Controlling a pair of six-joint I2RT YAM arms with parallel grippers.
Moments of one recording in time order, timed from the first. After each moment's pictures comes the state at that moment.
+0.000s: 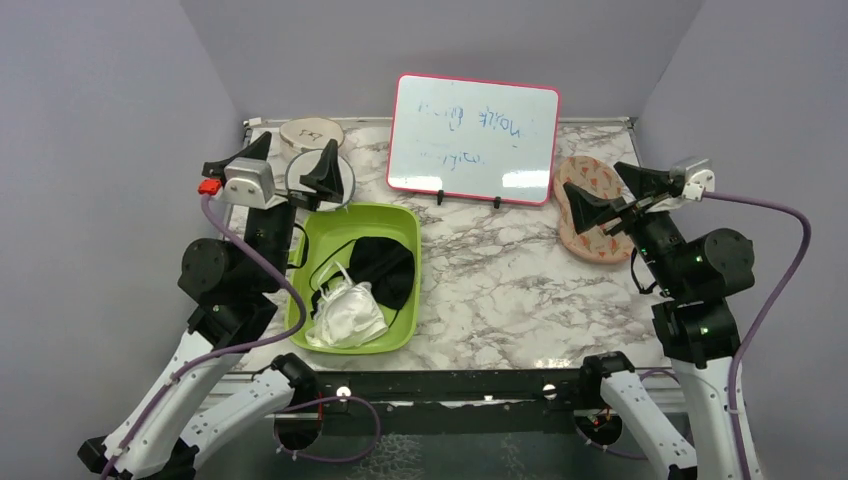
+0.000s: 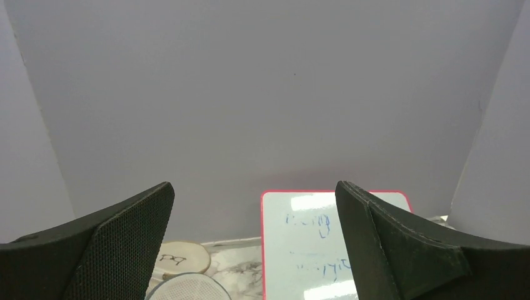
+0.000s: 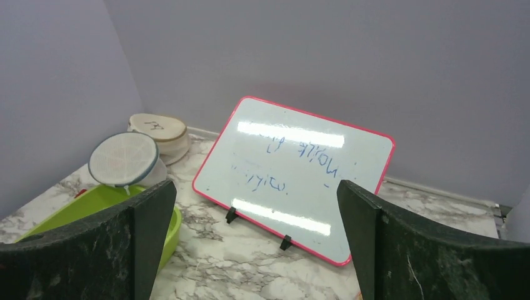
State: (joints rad) left arm -0.68 0.68 1.04 0.18 -0.42 0.18; right arm 0.15 0.60 1.02 -0.17 -0.27 0.07
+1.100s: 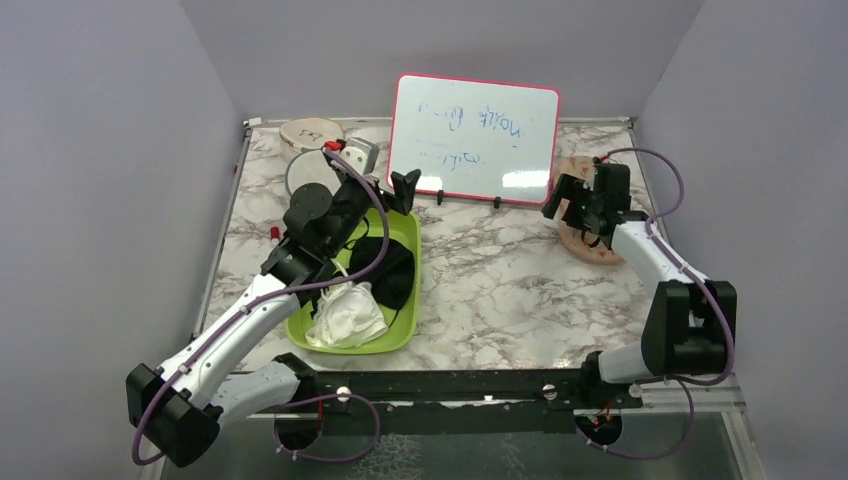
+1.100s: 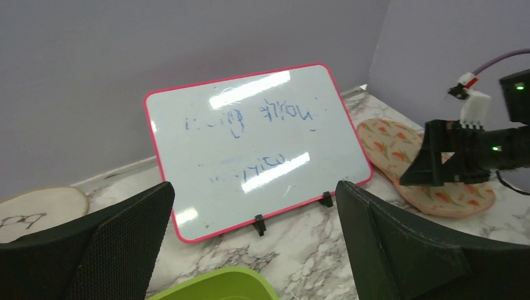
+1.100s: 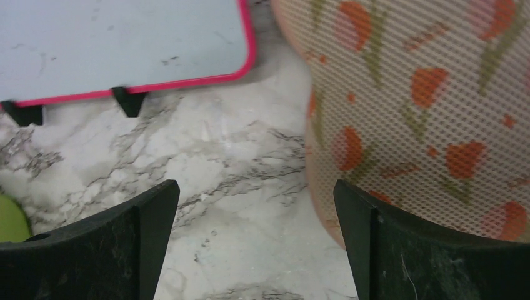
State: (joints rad) left arm -0.60 1.01 0.93 0.21 -0.08 -0.02; right arm 0.05 1.39 0.90 -0.20 -0.08 0.31
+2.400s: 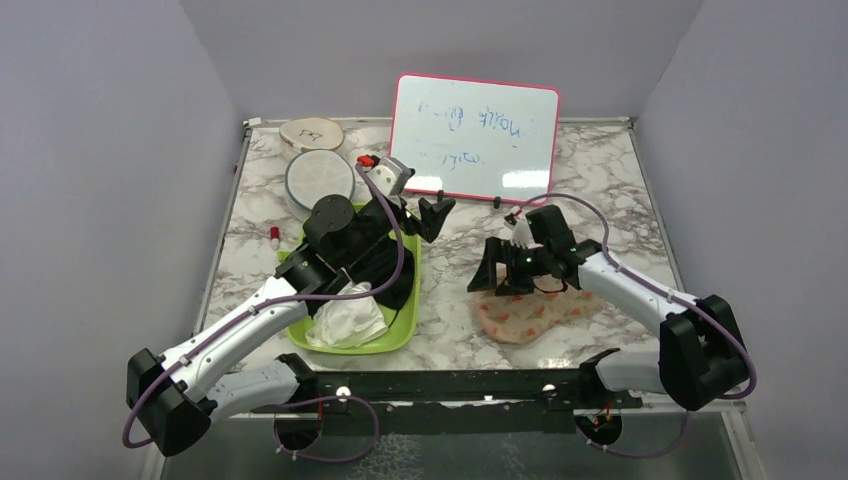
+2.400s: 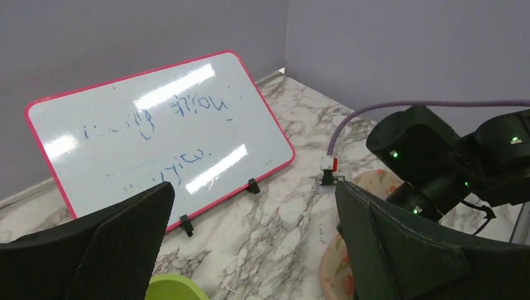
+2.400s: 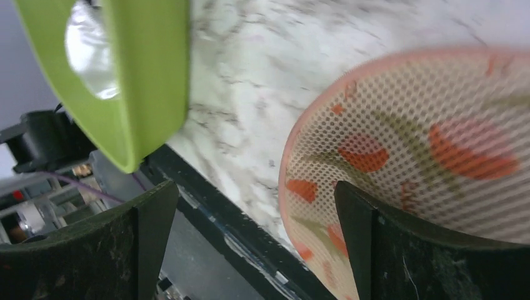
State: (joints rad) left arm -0.77 1.02 0.91 0.23 0.03 -0.06; right arm 0.39 1.30 0.67 -0.37 -0.56 0.53
